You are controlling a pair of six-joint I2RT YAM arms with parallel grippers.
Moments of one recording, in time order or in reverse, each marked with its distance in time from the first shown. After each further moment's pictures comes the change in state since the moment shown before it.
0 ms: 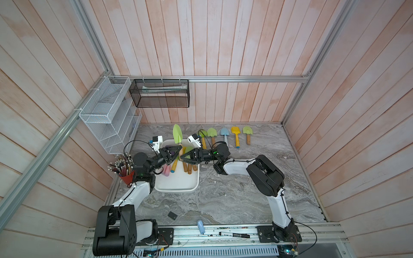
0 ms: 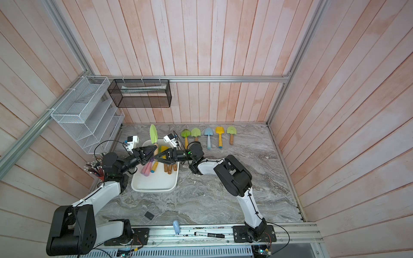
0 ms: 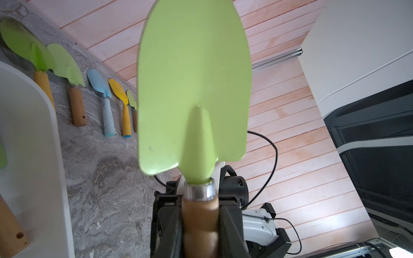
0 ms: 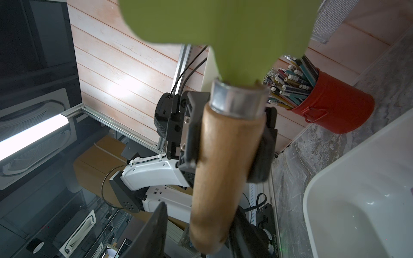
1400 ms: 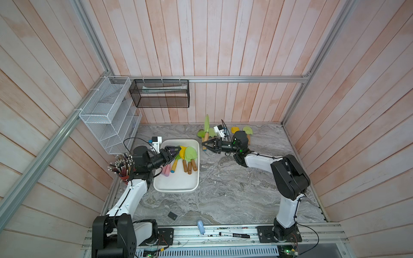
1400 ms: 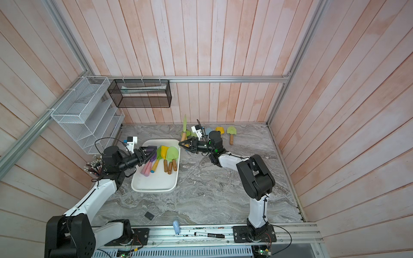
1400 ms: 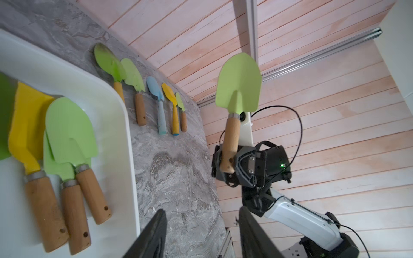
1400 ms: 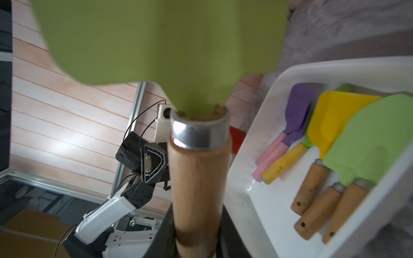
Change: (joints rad) left arm 0.016 -0.070 0.124 -0.657 -0.093 0.463; right arm -0.309 -0.272 -0.161 -0.653 0.103 -0.453
